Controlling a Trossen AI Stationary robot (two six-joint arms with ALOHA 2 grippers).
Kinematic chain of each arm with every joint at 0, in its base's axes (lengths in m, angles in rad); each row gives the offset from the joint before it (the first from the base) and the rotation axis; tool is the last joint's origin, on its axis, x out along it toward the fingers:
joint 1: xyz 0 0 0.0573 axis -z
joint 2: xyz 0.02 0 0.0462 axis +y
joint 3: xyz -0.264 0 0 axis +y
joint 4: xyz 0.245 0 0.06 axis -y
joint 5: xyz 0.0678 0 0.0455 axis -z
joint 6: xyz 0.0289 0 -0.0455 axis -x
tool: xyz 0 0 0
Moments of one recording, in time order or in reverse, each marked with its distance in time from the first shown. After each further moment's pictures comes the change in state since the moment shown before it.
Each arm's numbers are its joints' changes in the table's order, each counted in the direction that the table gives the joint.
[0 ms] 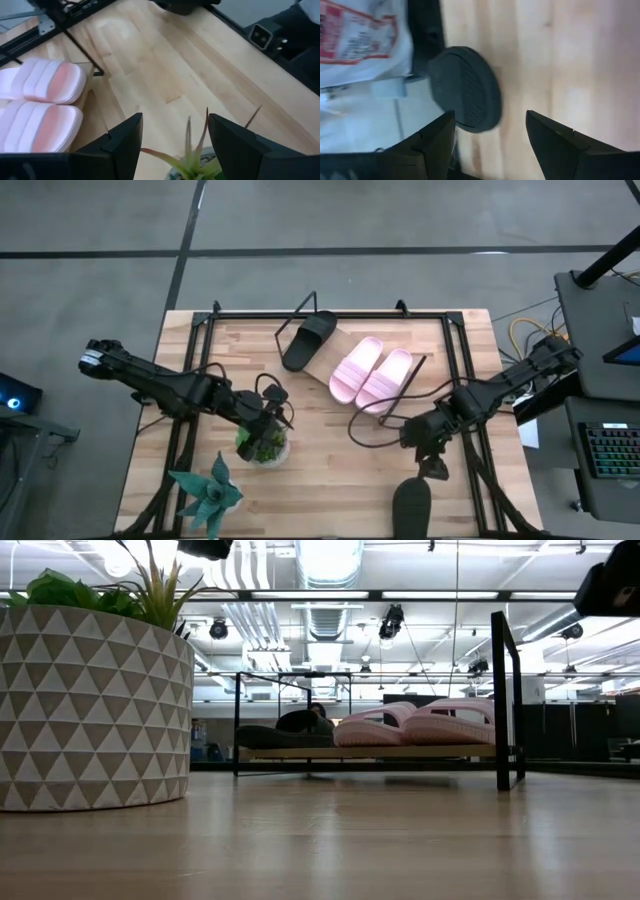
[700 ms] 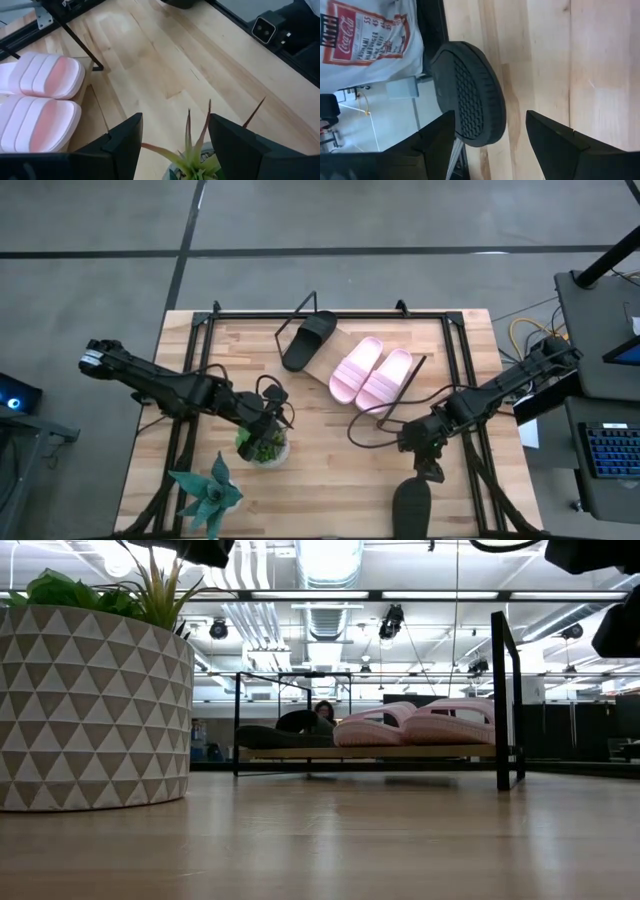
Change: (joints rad) left arm 0.000 0.004 0.013 0.000 -0.014 0.000; right arm 0.000 0.005 0.168 0.226 -0.067 -0.079
